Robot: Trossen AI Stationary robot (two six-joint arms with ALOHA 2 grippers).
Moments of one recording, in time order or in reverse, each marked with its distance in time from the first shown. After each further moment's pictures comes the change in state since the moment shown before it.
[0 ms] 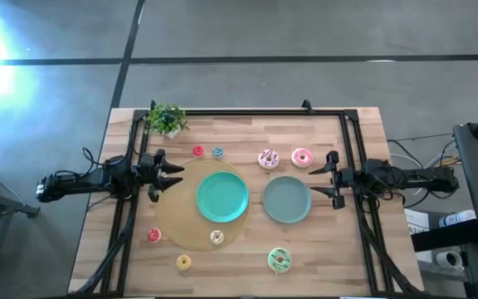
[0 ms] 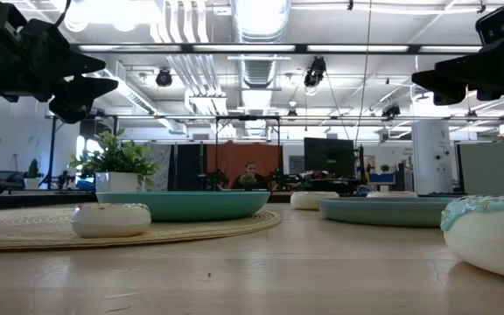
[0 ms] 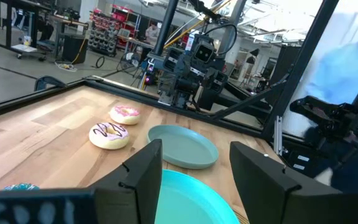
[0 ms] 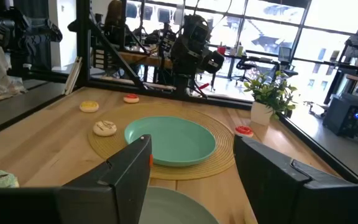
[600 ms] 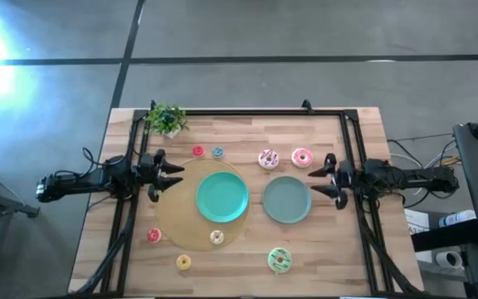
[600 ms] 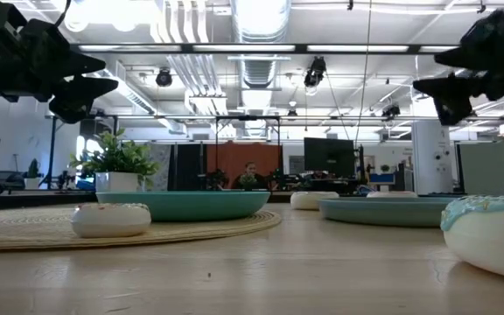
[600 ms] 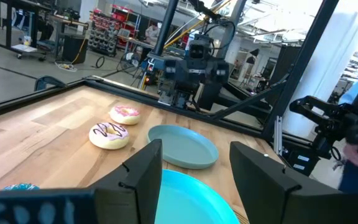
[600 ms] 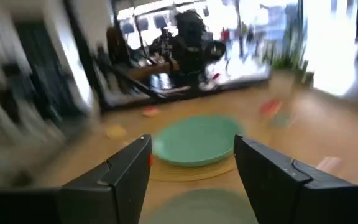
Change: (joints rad) left arm 0.000 0.000 0.000 0.000 0.000 0.000; right arm 0.002 0.000 0.000 0.001 -0.003 0.525
